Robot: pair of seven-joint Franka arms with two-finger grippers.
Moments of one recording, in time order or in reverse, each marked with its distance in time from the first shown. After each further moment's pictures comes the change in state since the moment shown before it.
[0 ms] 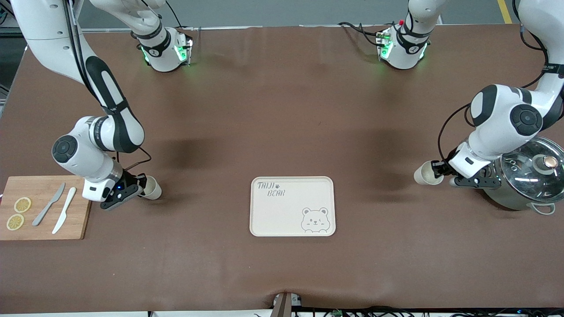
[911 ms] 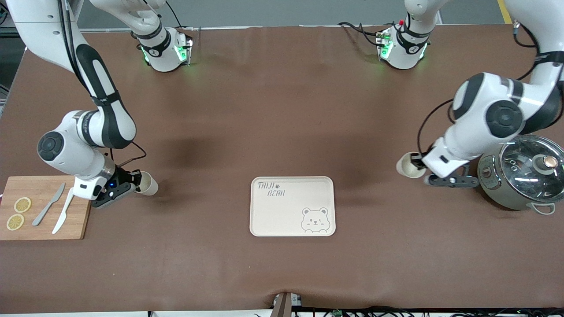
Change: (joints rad) left arm -0.173 -0.030 0.000 0.243 -0.055 -0.368 -0.039; right arm 0.000 -0.058 -0.005 0.006 0.000 -0.102 0.028
